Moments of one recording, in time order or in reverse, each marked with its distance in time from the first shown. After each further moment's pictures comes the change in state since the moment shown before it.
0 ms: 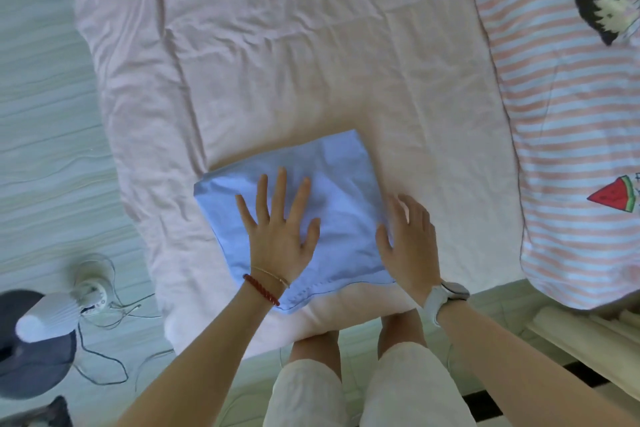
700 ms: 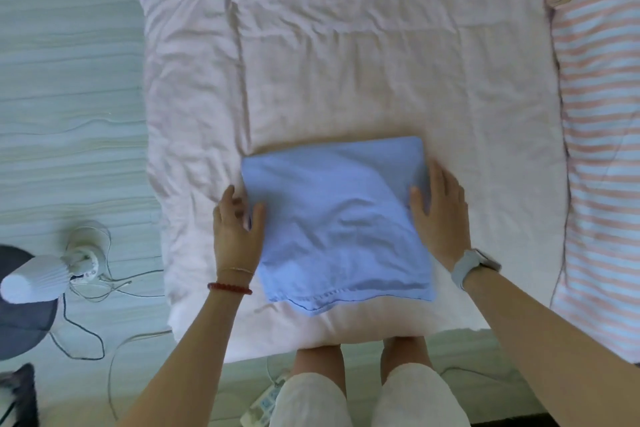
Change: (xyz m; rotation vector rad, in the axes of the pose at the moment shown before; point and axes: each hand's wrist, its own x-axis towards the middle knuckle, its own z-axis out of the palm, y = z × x) left_hand -0.025 -0.101 0.010 -0.657 0.075 -0.829; right_hand 0.074 -0.017 0.018 0.064 -0.049 0.057
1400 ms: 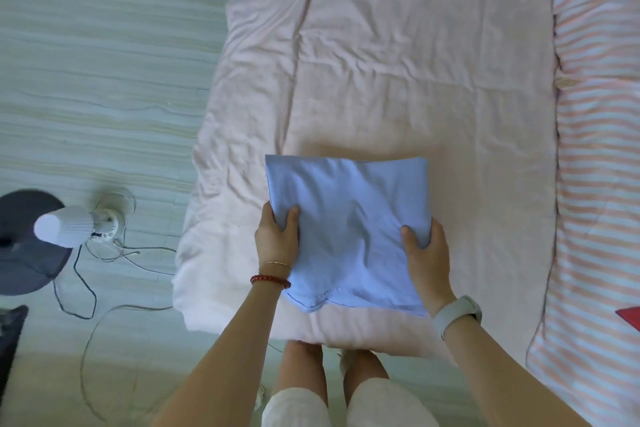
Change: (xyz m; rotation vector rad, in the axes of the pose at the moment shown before) left_hand -0.069 0.038 0.013 -0.321 0.134 -0.152; right_hand -0.053 -0.014 -0.021 0.637 -0.082 0.111
